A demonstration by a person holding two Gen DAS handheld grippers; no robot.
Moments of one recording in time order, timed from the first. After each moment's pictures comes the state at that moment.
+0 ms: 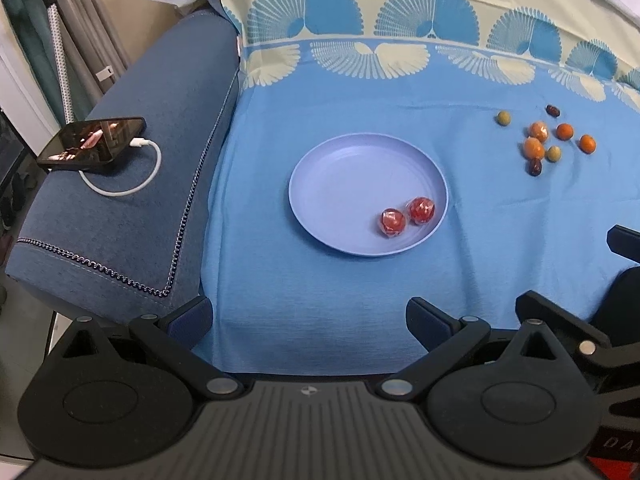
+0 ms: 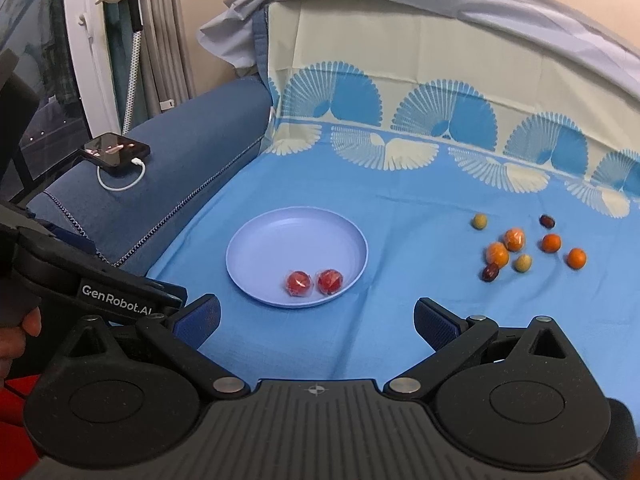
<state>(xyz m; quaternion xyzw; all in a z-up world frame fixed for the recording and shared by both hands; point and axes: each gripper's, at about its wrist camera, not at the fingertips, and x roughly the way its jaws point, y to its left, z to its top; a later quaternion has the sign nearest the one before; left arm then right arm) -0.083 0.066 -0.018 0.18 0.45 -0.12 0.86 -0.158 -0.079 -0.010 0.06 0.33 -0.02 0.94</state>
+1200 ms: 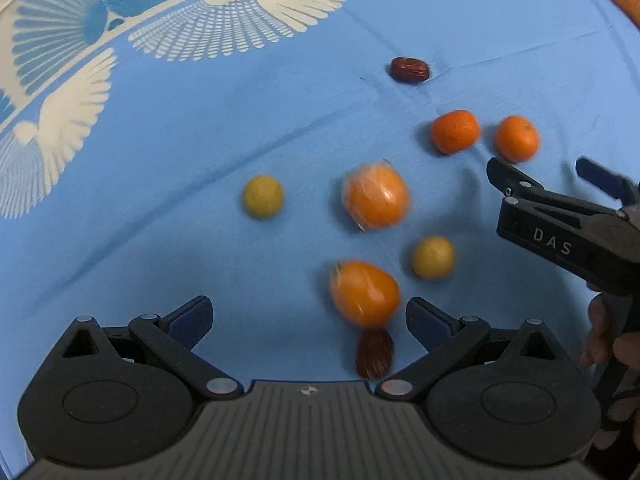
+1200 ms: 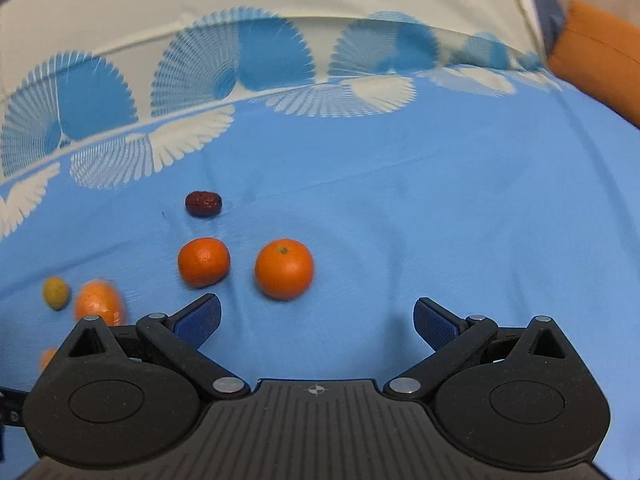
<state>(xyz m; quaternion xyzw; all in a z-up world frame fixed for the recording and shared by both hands) 0.095 -0.337 -0.162 0.32 0.51 -0.33 0.72 -0.033 -0.451 -0.181 0.17 0.33 -0.37 0.85</state>
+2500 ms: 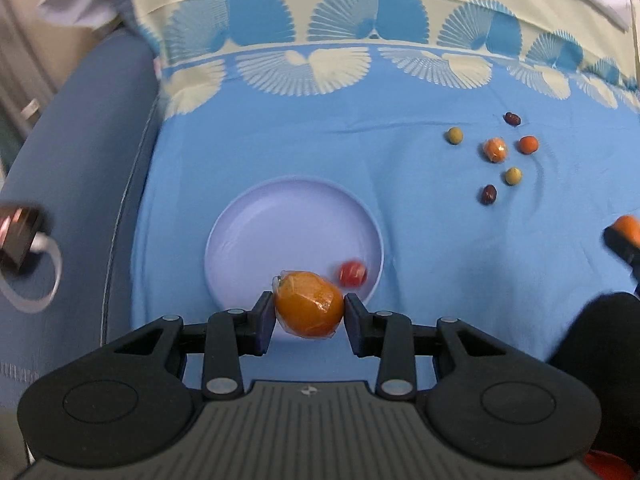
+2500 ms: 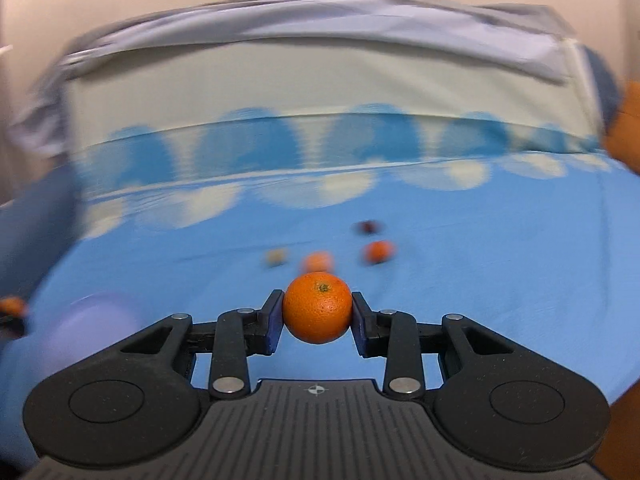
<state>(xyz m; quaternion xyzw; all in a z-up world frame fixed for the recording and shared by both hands) -0.014 -0.010 -0.007 0.17 0.48 -0.20 0.84 -0.165 -0.249 -0.036 0.13 0.26 -0.21 0.93</state>
